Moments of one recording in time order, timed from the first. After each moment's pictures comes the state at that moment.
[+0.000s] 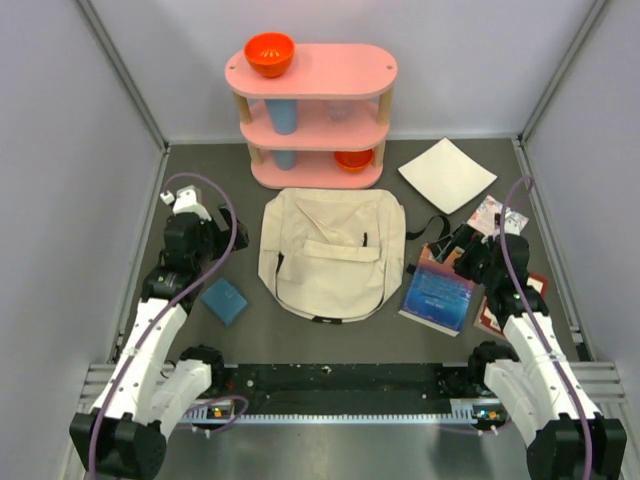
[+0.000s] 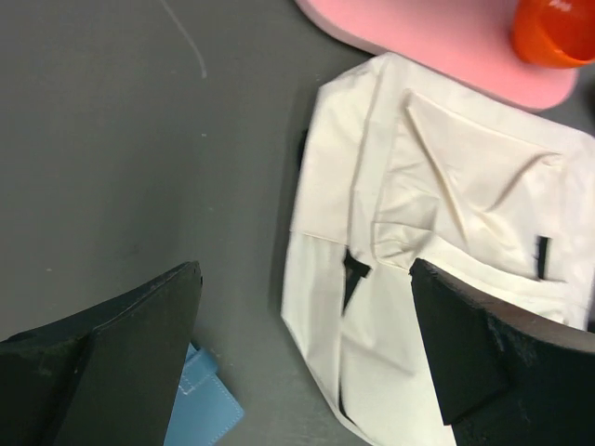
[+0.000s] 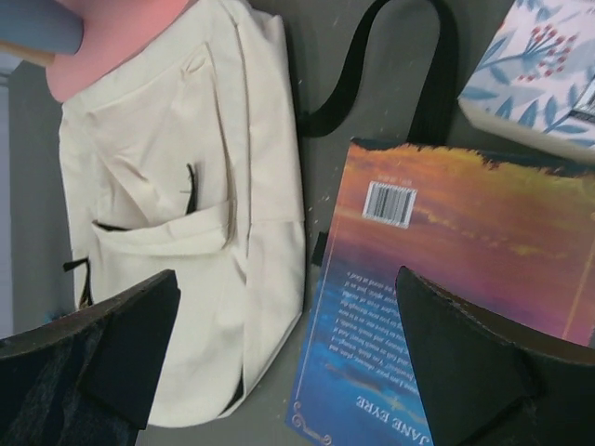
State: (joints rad) left arm -0.14 0.86 0.76 -0.38 -0.08 -0.43; right arm 0.02 0.73 0.45 -0.20 -0.20 0.61
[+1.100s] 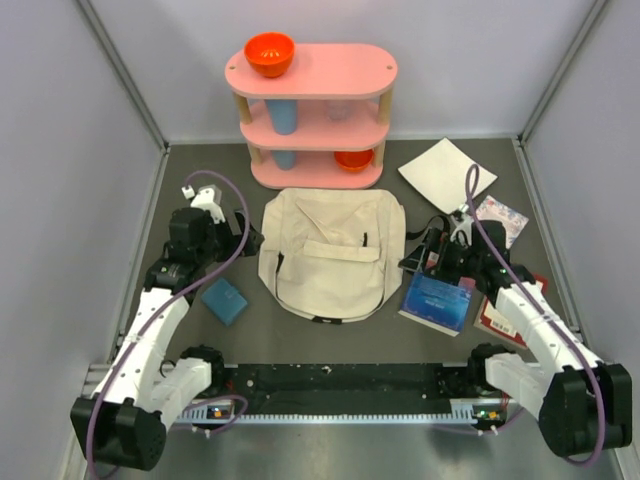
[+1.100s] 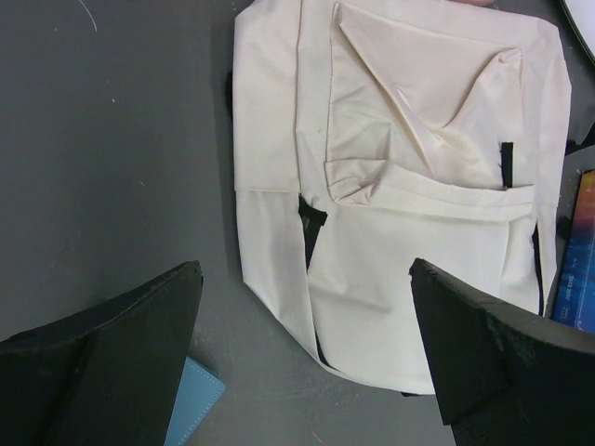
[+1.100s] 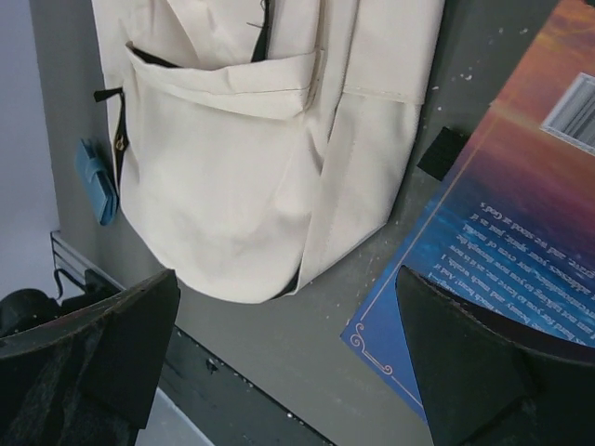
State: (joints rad) left arm -0.13 0.90 0.79 -0.43 0.16 -0.35; right arm 0.12 0.96 0.55 -0.31 -0.53 0.54
